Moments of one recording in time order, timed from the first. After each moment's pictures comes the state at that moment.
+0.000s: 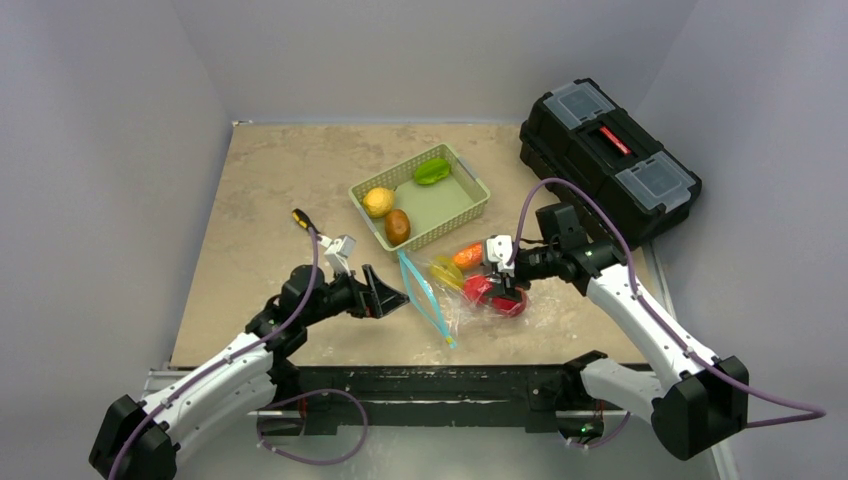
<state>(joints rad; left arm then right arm) -0.62 0.71 0.26 0.11 0.33 -0.80 0.39 1.07 0.84 -0.71 -0.83 -1.05</state>
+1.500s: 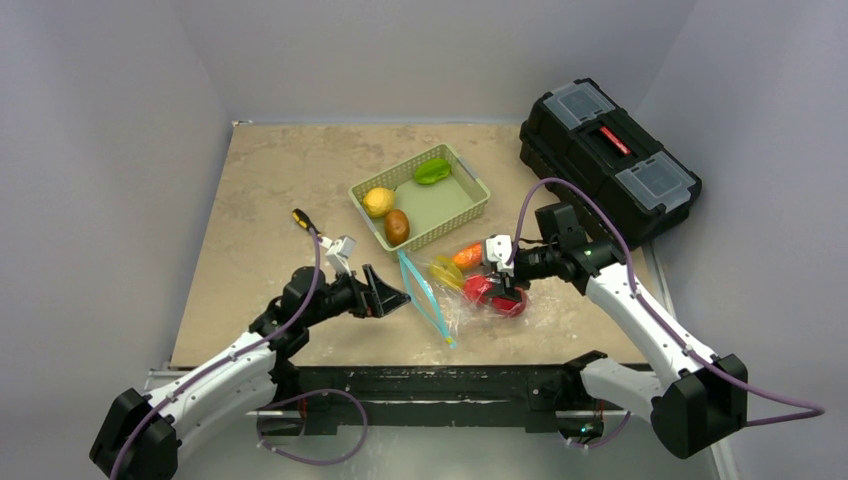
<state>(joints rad) -0.62 0.74 0.23 0.20 0.33 -0.84 0.39 1.08 0.84 -0.71 -0.83 -1.05</state>
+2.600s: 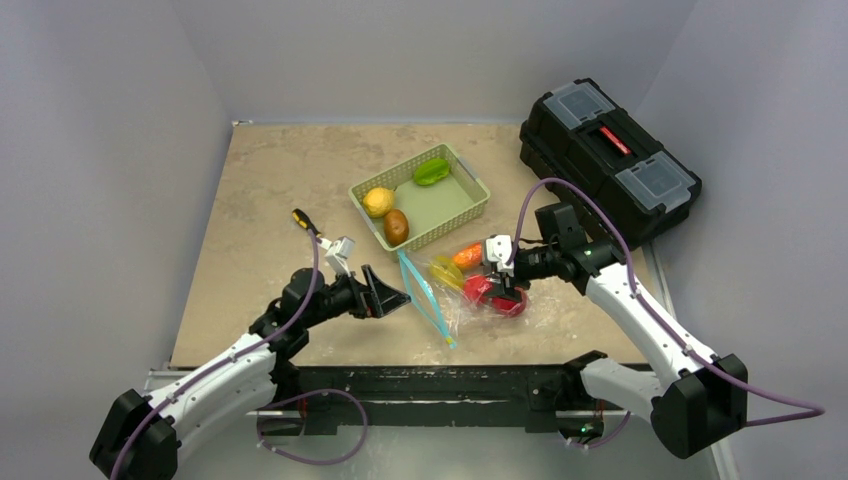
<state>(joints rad) -0.62 0.73 0.21 0.22 0.34 -0.87 0.39 1.08 0.84 -0.71 -0.83 -1.05</state>
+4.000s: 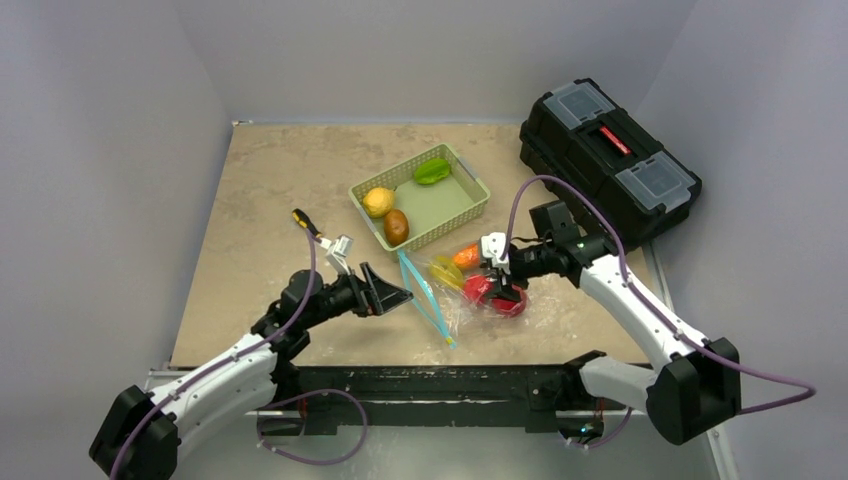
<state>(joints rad) -0.62 0.74 0.20 0.32 0.36 -0.95 0.39 1.12 0.86 -0.73 -0.82 -1.06</state>
